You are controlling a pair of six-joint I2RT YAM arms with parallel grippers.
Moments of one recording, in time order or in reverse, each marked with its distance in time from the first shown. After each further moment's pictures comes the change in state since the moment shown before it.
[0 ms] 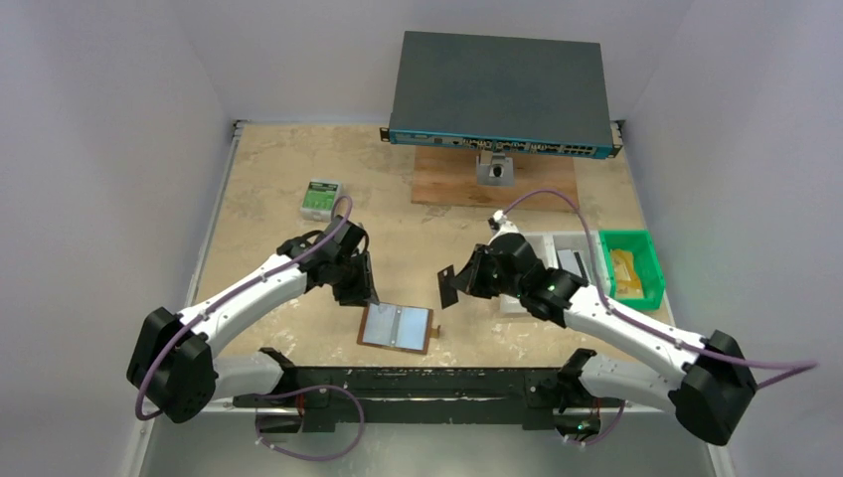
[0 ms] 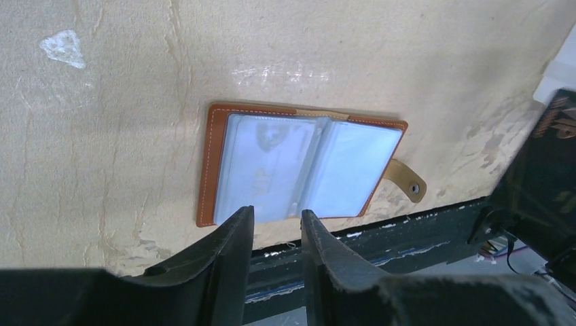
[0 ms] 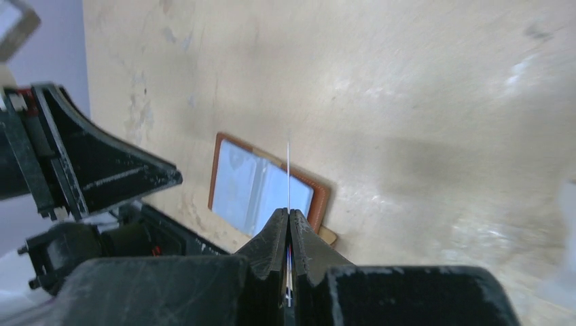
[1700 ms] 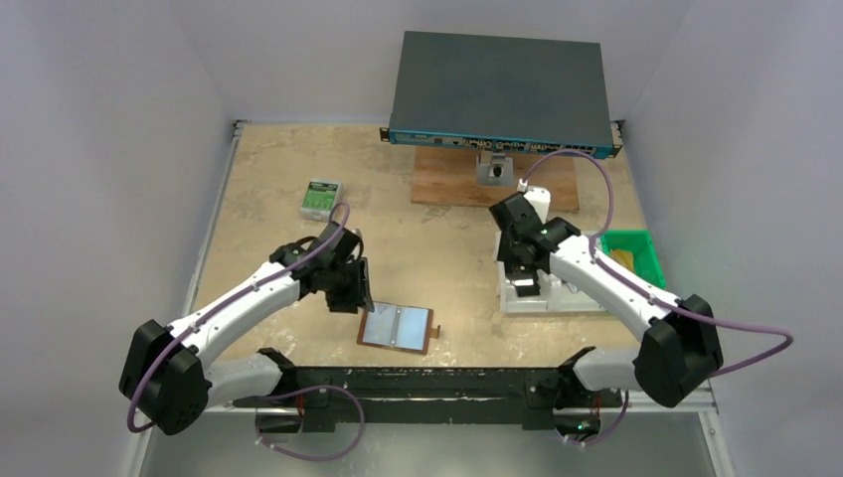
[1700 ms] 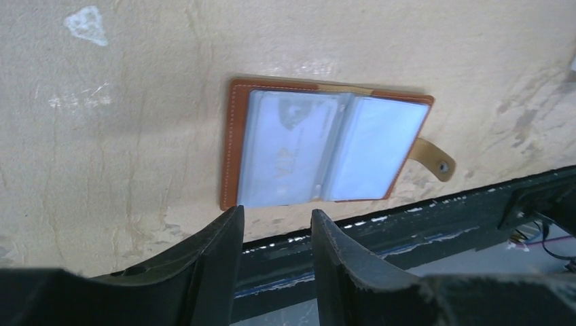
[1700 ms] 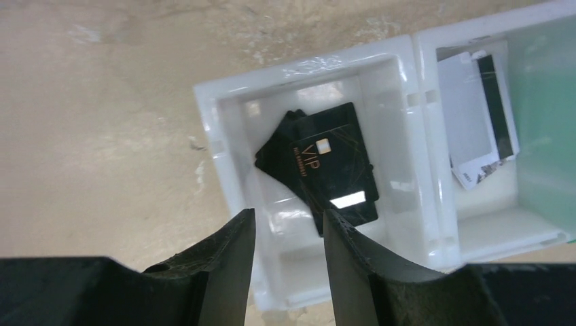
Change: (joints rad) left arm 0.000 -0.077 -0.014 -0.056 0.011 0.066; right arm -0.229 0.255 0.342 -0.564 0.544 -0.227
